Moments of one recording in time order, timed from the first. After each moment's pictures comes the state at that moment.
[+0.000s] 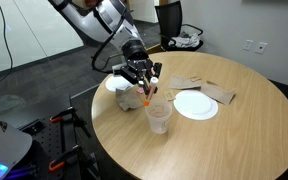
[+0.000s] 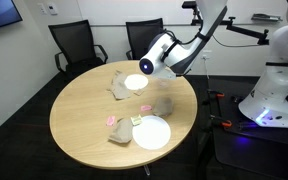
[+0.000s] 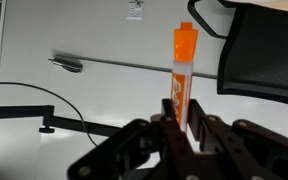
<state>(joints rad) 0.10 0.37 0.03 -2.19 -1.14 1.62 2.43</state>
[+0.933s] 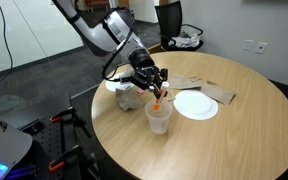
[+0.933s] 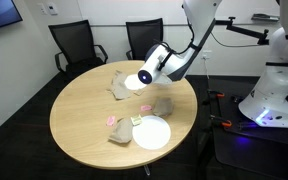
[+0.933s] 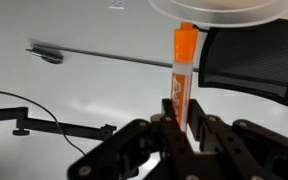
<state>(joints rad) 0.10 0.49 0.03 -2.12 -1.24 1.63 2.46</state>
